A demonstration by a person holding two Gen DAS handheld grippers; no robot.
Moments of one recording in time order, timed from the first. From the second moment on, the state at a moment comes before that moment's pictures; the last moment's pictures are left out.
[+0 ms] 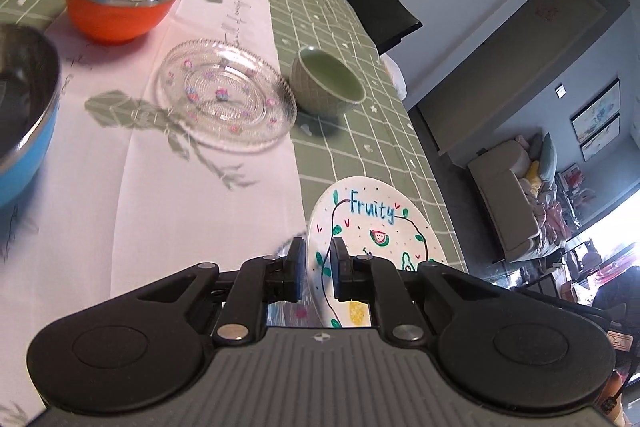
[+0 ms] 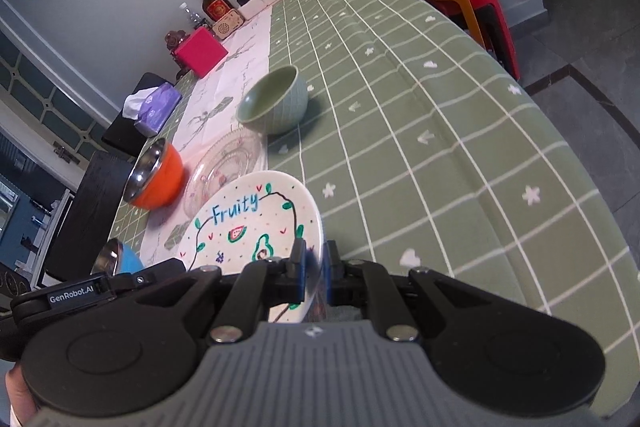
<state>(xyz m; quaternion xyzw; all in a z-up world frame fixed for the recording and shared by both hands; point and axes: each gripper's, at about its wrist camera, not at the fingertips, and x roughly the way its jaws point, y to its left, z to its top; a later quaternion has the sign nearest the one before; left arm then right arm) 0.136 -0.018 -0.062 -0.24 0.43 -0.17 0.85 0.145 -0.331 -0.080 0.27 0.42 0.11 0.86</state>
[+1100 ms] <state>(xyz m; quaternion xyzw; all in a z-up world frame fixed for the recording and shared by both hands) 0.117 -0.020 -0.094 -0.24 0.45 -0.17 0.84 0.139 -0.312 -0.094 0.18 0.46 0.09 0.86</state>
